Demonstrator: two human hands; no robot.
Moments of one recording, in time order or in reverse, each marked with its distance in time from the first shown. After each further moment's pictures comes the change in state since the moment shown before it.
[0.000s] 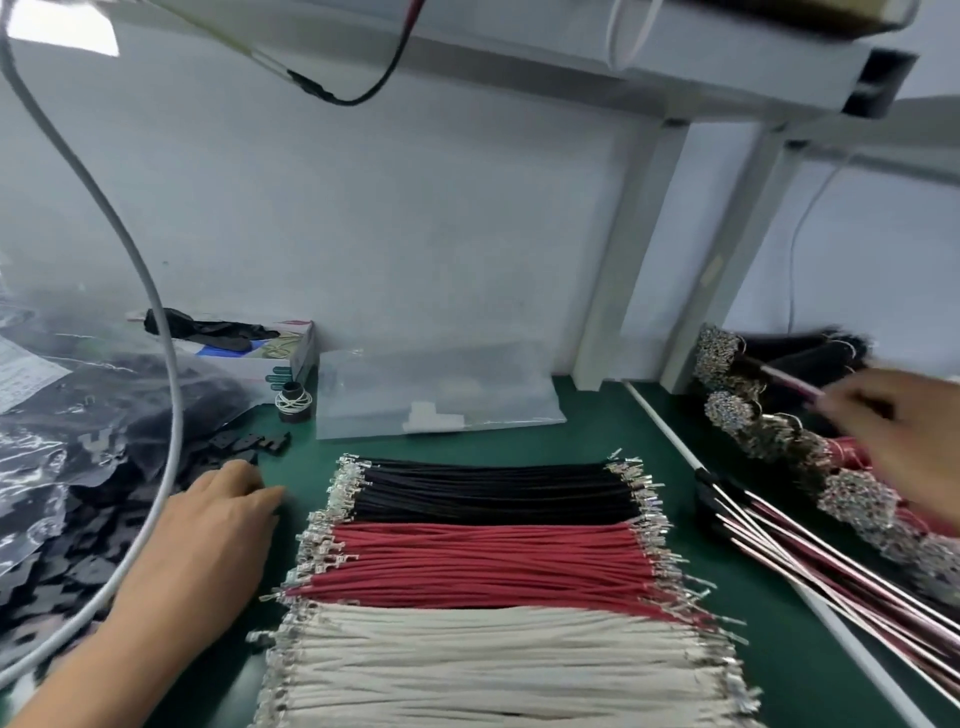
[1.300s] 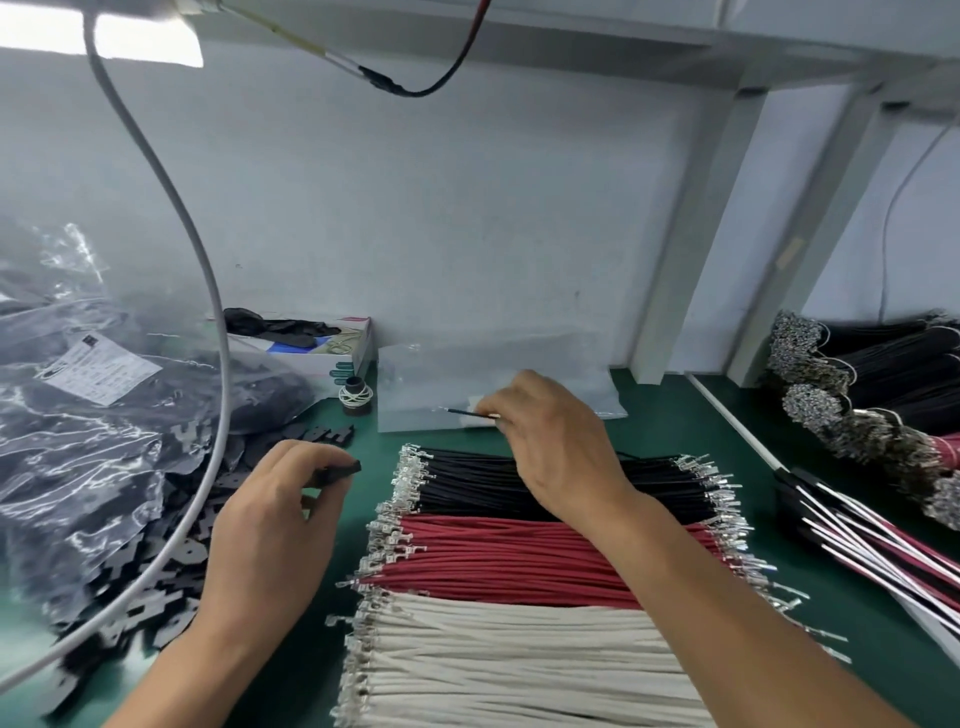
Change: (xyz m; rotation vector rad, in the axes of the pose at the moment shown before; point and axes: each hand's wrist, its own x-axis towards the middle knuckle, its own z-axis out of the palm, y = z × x) left_hand -0.010 0.011 -0.013 -0.547 0.387 -0.129; right_hand -0.014 -0.294 0.061 0.608 -0.040 -0.522
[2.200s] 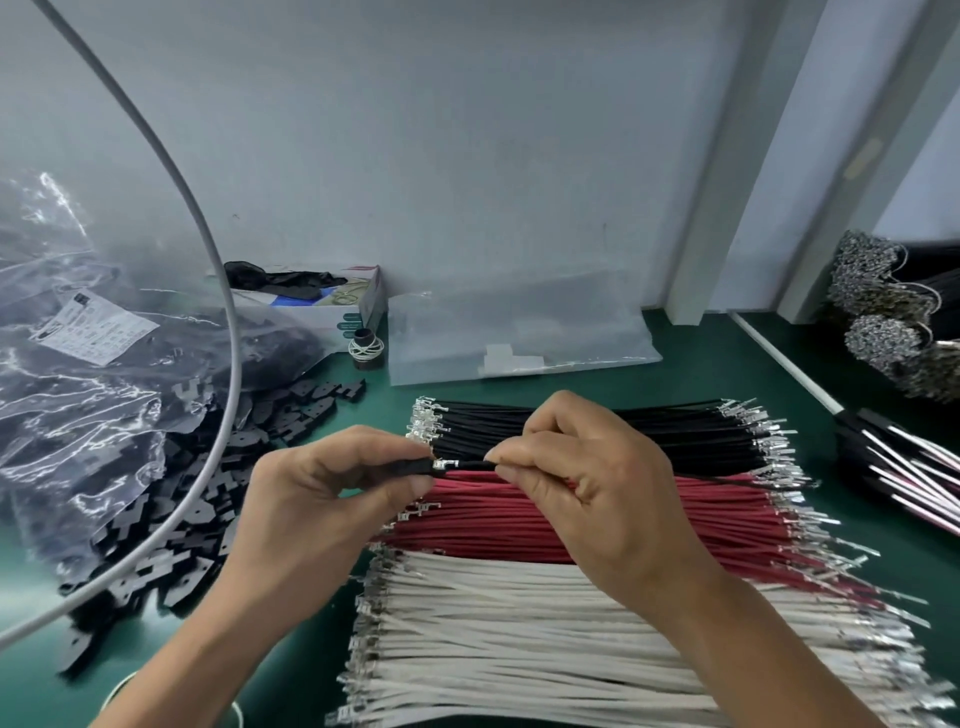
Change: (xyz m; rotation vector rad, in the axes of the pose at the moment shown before) left_hand -0.011 0.029 -0.004 -0.716 -0.287 -0.217; right_hand -0.069 -0.033 -0.017 0.374 0.129 -0.019
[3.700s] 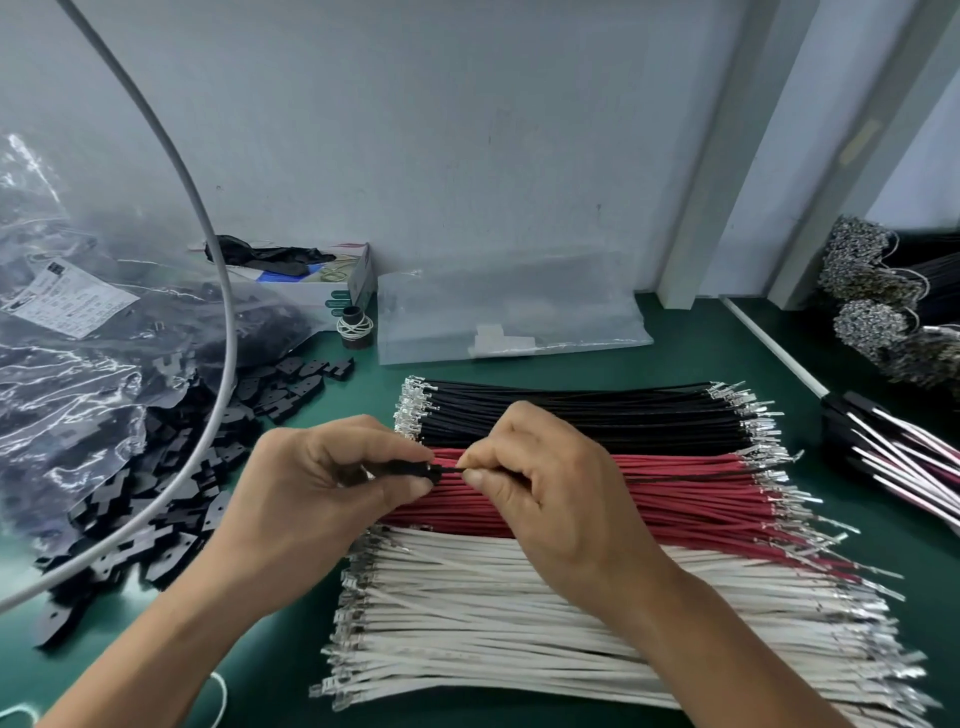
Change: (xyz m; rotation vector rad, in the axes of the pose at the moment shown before) left_hand -0.004 0.010 0.001 0.088 -0.107 -0.016; right_hand -0.006 -0.016 0.011 0.091 -0.148 0.124
